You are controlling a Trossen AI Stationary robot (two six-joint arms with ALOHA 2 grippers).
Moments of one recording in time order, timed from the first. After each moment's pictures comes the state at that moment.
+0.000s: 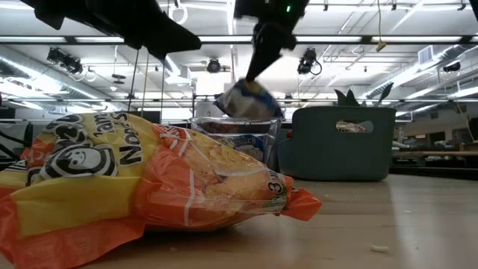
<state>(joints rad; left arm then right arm) -0.24 1.20 0.58 0.34 -0.27 0.07 -0.01 1.78 1.61 -0.81 0.38 -0.28</state>
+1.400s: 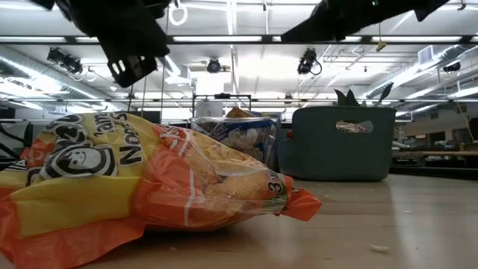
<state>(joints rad) -0.41 1.38 0.73 0.08 -0.09 -0.65 0.13 1.19 0.68 0.27 0.35 -0.37</state>
